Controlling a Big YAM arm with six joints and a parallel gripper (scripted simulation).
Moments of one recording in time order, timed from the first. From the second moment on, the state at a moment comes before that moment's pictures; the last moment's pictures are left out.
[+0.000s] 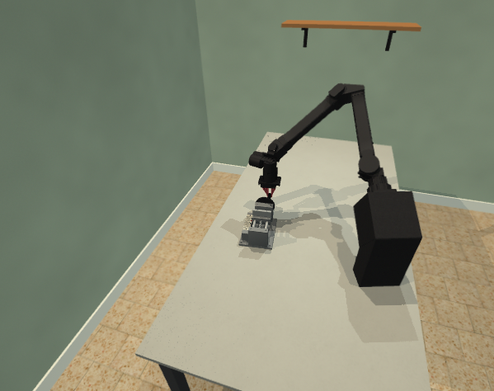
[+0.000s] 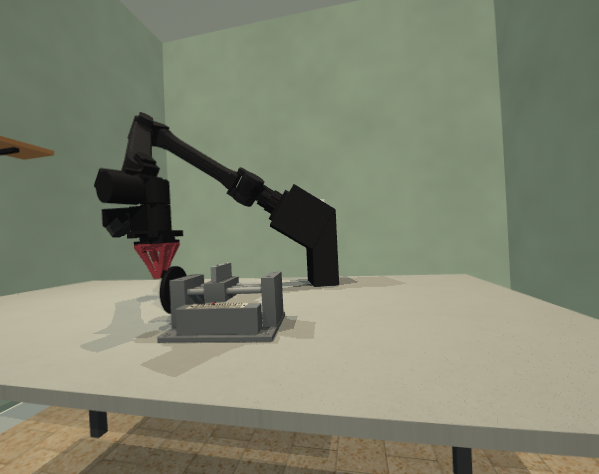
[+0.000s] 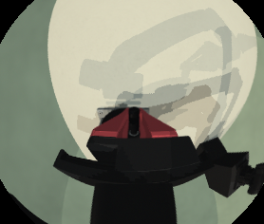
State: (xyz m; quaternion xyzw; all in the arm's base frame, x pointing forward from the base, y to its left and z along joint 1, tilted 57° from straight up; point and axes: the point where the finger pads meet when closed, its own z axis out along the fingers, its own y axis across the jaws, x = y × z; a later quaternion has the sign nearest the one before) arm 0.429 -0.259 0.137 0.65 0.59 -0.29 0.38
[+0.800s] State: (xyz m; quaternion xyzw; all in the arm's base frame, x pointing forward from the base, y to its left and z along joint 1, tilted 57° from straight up) arm 0.446 -0.255 0.142 0.65 0.59 -0.29 0.38
